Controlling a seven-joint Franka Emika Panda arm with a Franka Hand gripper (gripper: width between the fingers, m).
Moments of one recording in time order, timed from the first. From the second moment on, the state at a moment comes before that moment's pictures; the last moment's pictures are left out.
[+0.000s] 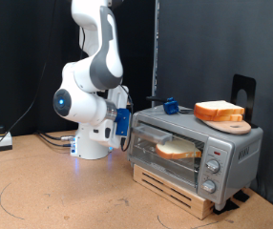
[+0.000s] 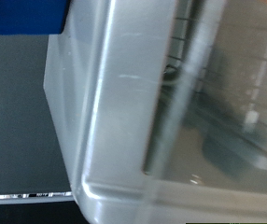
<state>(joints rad) -0.76 -0.15 0.44 -2.61 0.72 1.45 -0.56</state>
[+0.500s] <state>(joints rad) -0.75 -0.25 0.47 -2.71 0.75 1.53 -0.53</state>
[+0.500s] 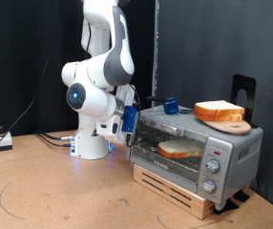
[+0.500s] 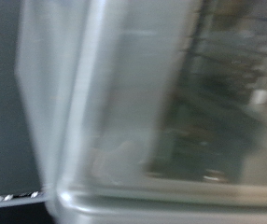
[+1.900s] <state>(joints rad) -0.87 0.06 0.36 -2.42 0.70 1.54 -0.37</state>
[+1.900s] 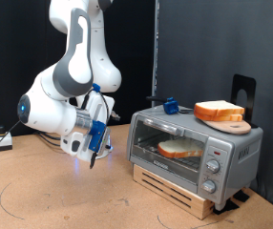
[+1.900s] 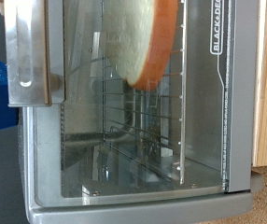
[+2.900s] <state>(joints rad) -0.82 0.32 0.43 -2.17 0.88 1.53 -0.26</state>
